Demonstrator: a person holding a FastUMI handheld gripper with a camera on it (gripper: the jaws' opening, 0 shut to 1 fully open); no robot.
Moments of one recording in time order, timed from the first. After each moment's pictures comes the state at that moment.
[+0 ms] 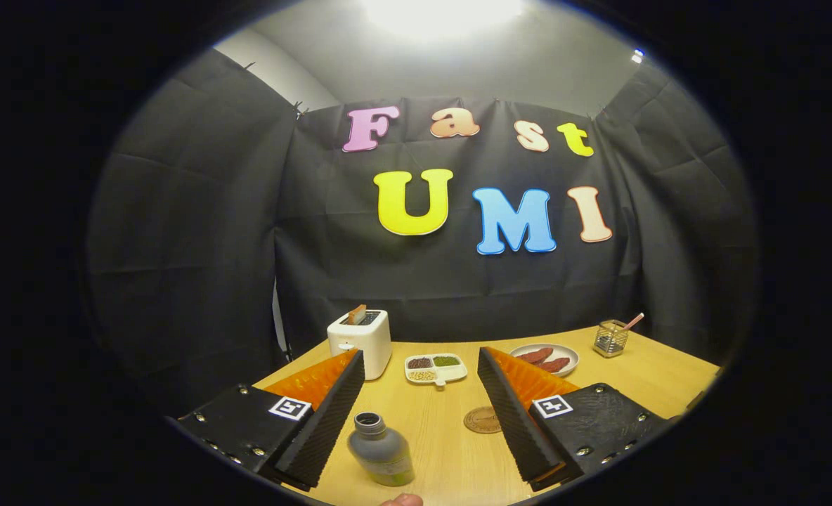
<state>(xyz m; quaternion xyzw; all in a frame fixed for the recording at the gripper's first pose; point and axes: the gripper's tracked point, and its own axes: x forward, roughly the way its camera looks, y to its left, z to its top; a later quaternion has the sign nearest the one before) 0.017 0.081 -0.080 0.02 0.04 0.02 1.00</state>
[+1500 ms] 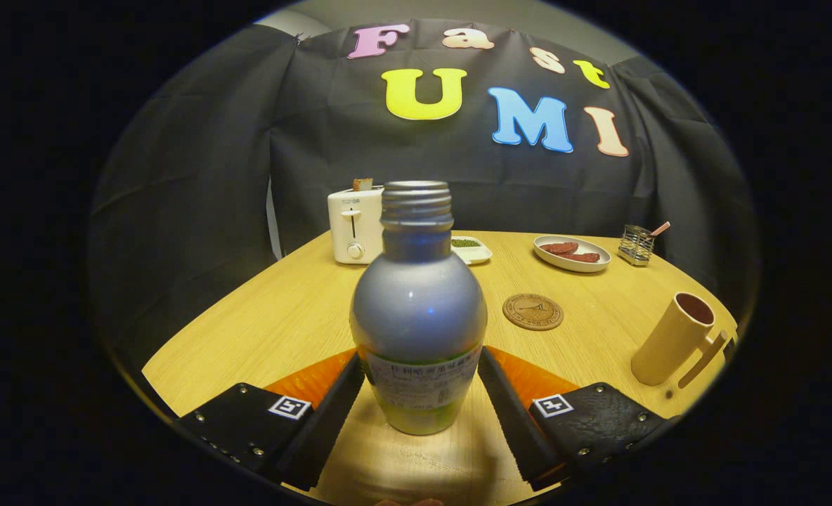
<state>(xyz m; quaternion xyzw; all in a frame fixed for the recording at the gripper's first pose) 0.015 0.126 -0.261 0.01 0.22 0.02 0.97</state>
